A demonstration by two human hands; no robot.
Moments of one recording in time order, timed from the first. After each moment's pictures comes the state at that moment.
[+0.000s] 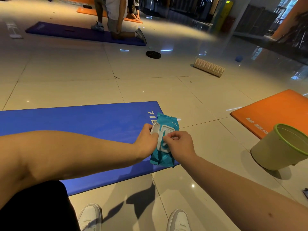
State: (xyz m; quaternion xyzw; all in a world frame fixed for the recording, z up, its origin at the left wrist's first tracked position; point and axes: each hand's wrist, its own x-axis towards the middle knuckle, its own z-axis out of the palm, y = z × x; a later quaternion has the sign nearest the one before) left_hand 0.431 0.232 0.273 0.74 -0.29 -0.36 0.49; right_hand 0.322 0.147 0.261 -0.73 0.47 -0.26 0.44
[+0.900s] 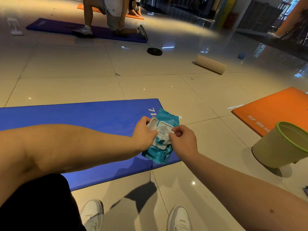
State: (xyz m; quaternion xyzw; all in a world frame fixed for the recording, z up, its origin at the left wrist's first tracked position) left_hand 0.447 0.228 0.262 0.77 -0.30 -0.27 0.50; right_hand 0.315 0.146 0.264 -0.73 0.48 -0.27 0.40
